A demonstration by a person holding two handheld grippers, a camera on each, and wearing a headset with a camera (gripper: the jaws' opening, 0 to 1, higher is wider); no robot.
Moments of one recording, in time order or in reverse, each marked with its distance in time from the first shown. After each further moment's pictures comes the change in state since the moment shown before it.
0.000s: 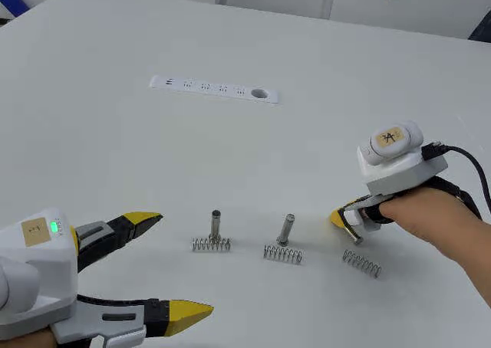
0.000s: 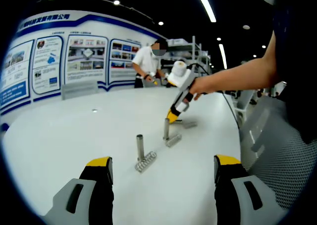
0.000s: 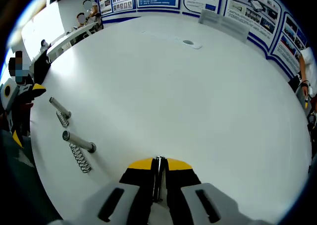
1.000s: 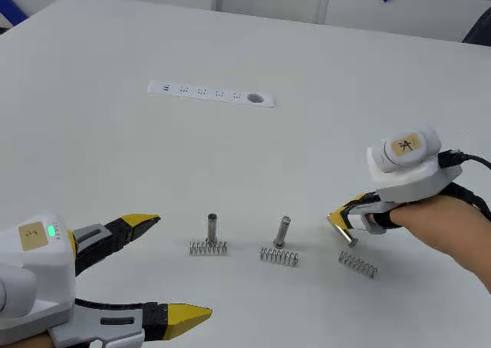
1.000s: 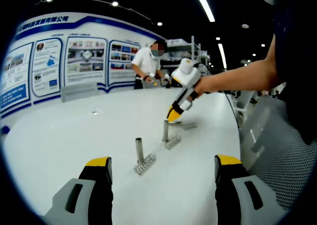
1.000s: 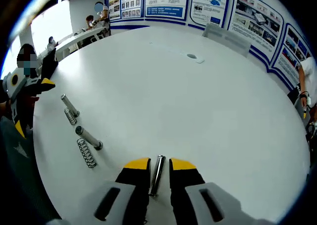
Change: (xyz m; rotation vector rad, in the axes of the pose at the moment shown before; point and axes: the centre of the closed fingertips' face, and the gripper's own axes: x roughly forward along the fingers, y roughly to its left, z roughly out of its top) left arm 0.000 -0.004 0.006 0.017 -0.005 0.004; right arm -0.019 0.007 0.007 -0.064 -0.093 -0.002
